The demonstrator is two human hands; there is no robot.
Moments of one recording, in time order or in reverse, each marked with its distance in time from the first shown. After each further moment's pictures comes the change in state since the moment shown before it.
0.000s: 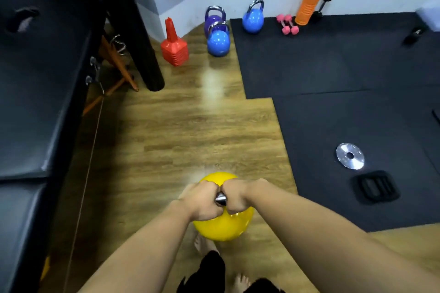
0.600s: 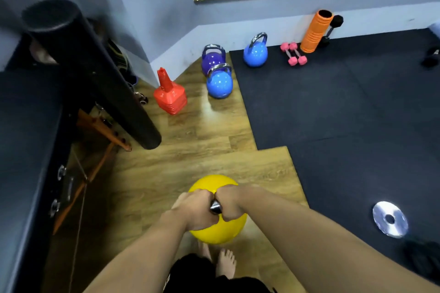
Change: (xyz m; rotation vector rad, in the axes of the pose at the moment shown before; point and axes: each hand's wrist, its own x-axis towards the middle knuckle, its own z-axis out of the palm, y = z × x) left_hand 0.315 -0.156 -0.244 0.071 -0.089 -0.057; right_hand 0.236 0.096 -0.337 -0.014 0.036 -0.030
